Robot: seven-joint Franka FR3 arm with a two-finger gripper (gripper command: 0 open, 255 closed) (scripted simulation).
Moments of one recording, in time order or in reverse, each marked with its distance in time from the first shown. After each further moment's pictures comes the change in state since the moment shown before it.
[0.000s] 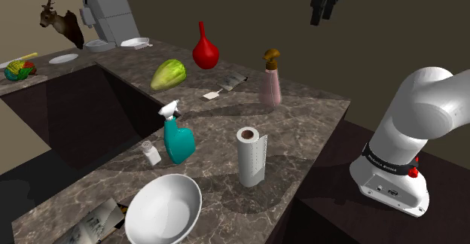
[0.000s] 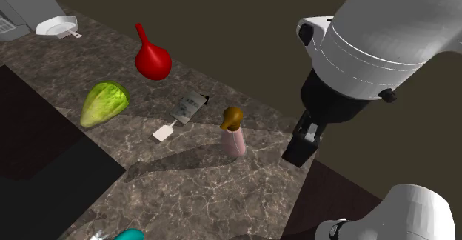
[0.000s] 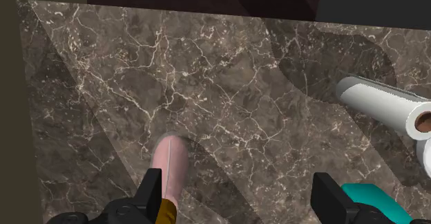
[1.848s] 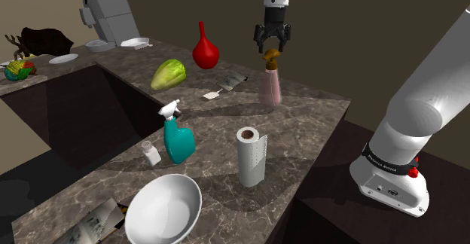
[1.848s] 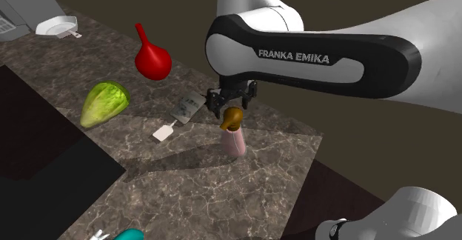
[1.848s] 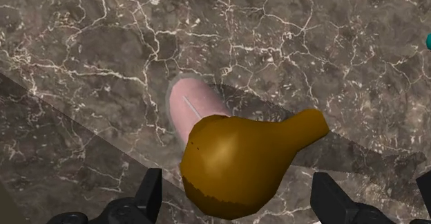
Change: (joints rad) arm -0.128 0.689 -0.047 0.195 0.102 0.353 0.297
